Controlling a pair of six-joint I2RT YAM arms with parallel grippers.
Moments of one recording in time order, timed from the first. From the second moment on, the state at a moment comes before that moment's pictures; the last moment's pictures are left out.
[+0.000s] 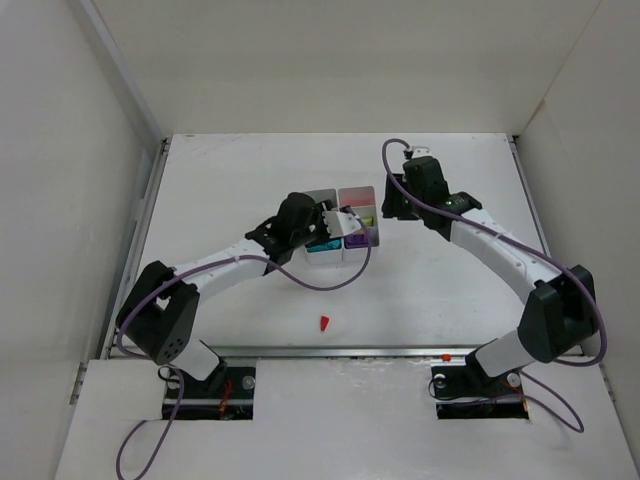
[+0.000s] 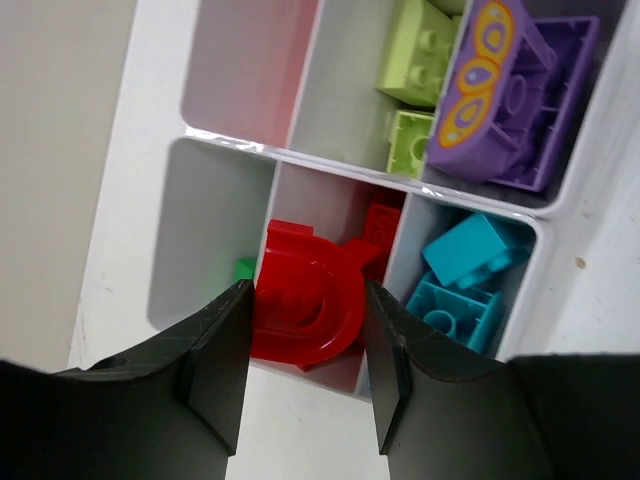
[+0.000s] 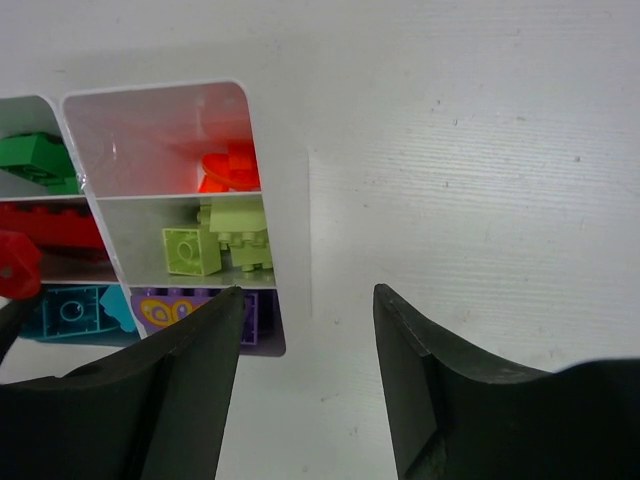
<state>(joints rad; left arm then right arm) -0.68 1.51 0.92 0.05 0.05 0.76 0.46 1.49 1.21 -0.42 0.17 0.38</state>
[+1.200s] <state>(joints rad) -0.67 1.48 1.06 -0.11 0.05 0.57 0.53 1.43 1.20 -0.47 0.26 0.35</state>
